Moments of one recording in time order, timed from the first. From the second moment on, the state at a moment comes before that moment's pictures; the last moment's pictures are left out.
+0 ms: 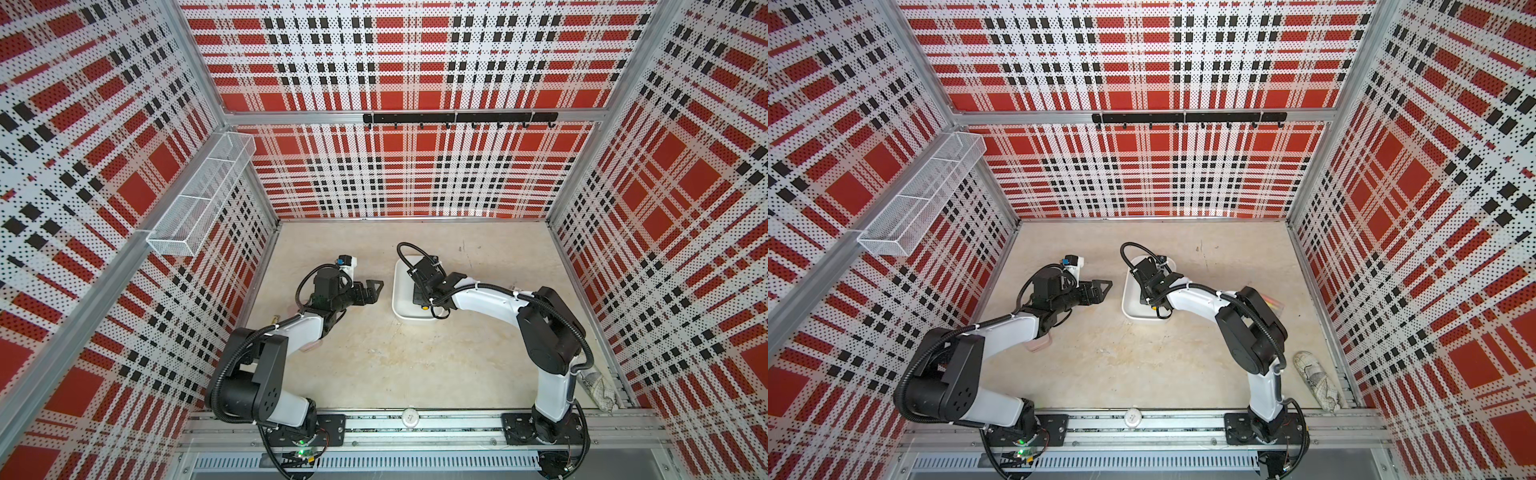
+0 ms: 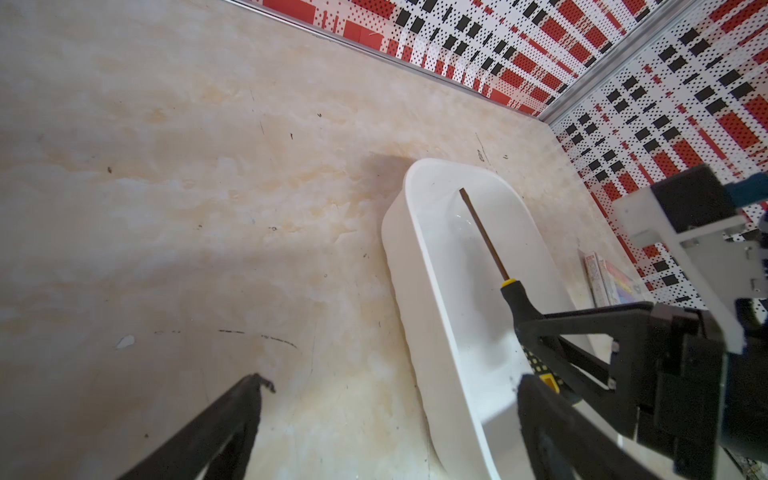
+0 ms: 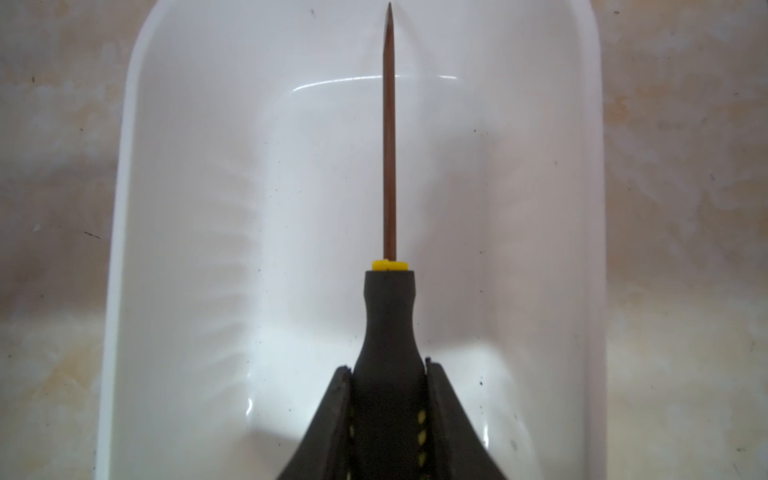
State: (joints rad) left arm -0.21 1.48 0.61 0.37 0.41 -0.33; right arm 0.77 1.92 1.34 -0.47 0.29 0.84
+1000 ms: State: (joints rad) left arm -0.20 1.48 0.60 0.36 0.40 -0.32; right arm 0.77 1.99 1.35 -0.45 0.24 0.84
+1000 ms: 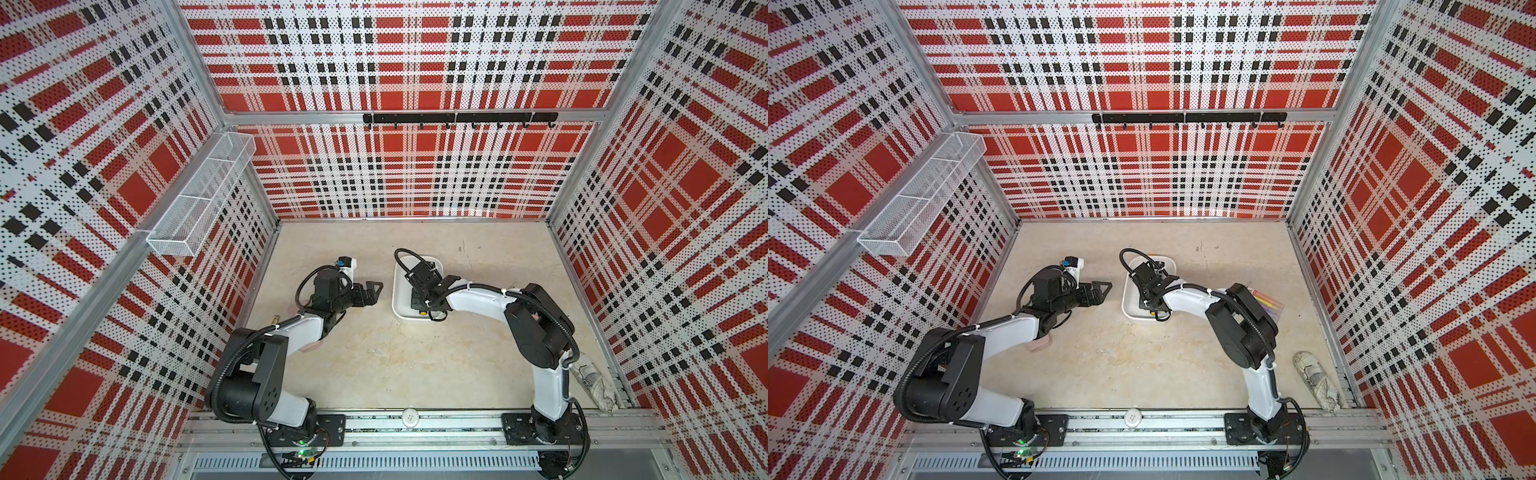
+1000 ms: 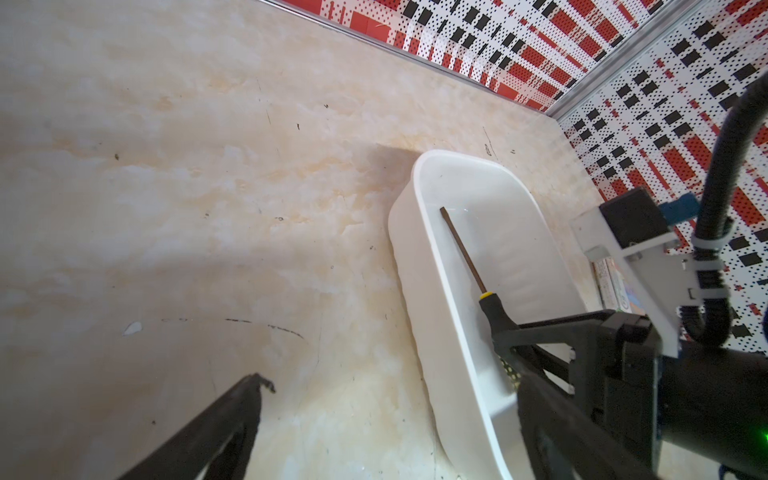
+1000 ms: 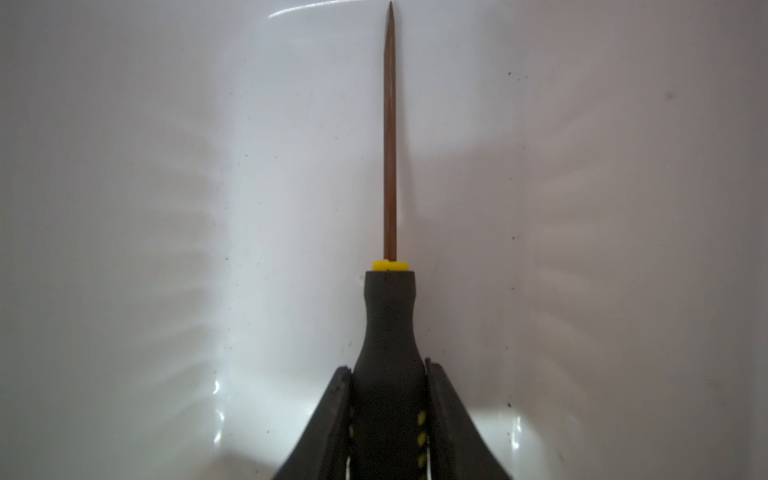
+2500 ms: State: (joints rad) left arm -0.22 1.48 0.62 0.25 0.31 -0.28; right arm 0.55 1.50 1.06 -0.45 -0.03 0.24
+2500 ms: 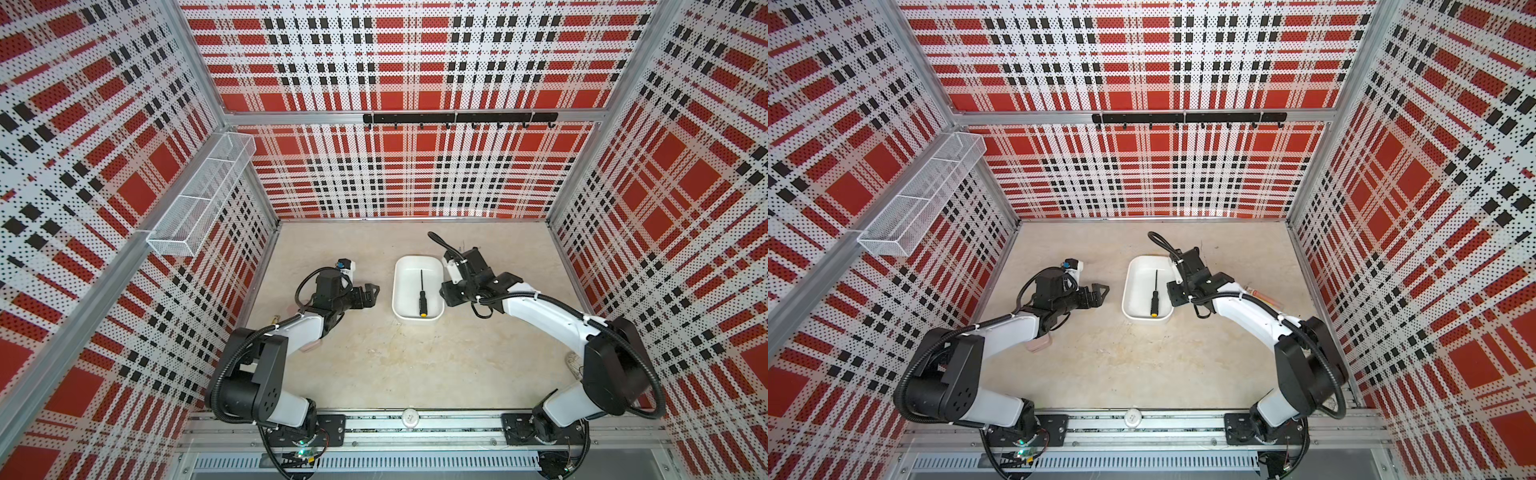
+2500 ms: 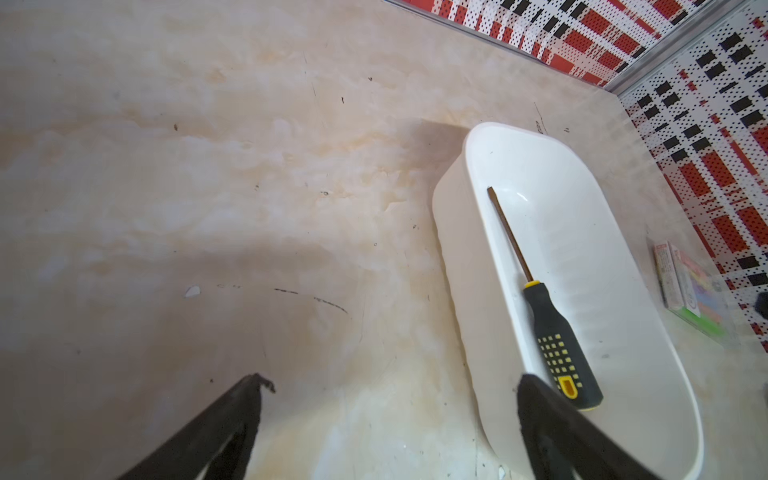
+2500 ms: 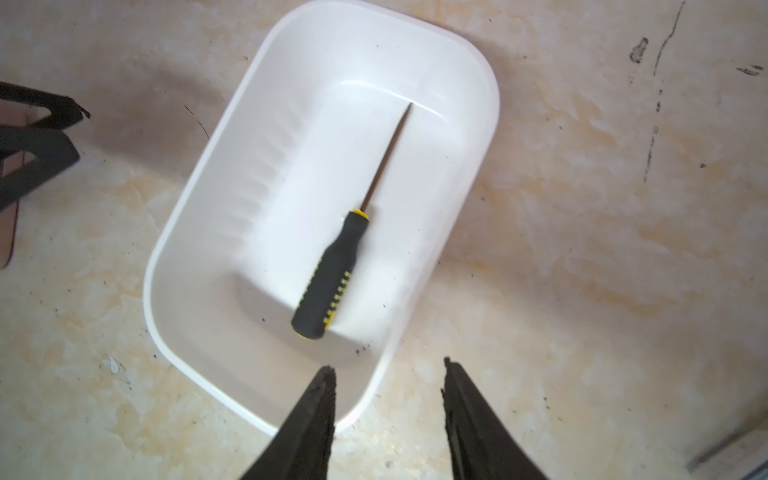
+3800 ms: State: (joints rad) left arm -0.22 1.48 0.76 0.14 0.08 -0.23; right arm 0.12 1.43 0.70 0.04 -0.13 0.07
